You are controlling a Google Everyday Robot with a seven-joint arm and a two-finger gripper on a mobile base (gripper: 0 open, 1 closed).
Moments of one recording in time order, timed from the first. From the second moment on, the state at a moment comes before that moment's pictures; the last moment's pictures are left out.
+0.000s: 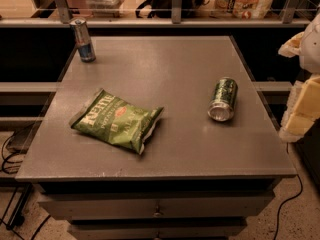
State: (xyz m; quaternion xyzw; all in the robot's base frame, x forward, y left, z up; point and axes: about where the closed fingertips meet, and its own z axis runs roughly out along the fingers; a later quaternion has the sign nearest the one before) arm 0.438 -0.217 0.976 -0.60 0.78 -0.03 0.16
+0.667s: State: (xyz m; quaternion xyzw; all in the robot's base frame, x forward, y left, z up) arm 0.449 -0.215 0.977 -0.60 0.78 -0.03 0.20
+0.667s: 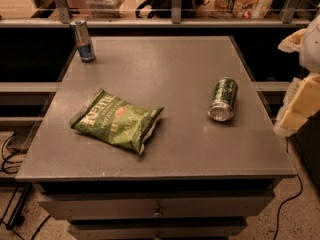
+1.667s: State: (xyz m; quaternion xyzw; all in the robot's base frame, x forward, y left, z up) arm 0.477 -0.211 0.969 -0.58 0.78 -0.02 0.24
